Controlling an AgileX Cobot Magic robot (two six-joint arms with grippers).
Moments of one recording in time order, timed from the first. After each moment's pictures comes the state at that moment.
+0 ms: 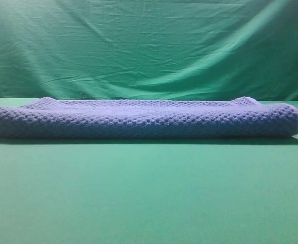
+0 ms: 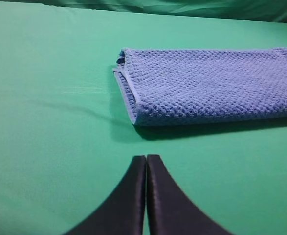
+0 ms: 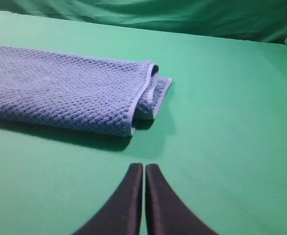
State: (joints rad) left arm -0.19 -0.01 0.01 -0.27 0.35 0.11; right arm 0.24 -0.01 0.02 0.08 0.38 -0.18
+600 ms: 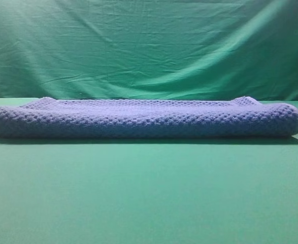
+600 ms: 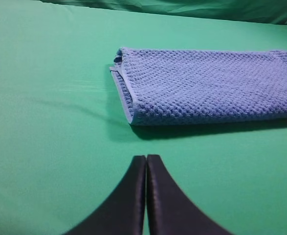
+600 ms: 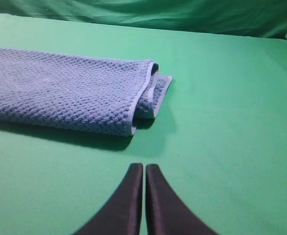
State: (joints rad) left arm -0.19 -0.01 0.01 -0.31 0.36 0.12; right arm 0.24 -0.01 0.02 0.08 0.39 -0.15
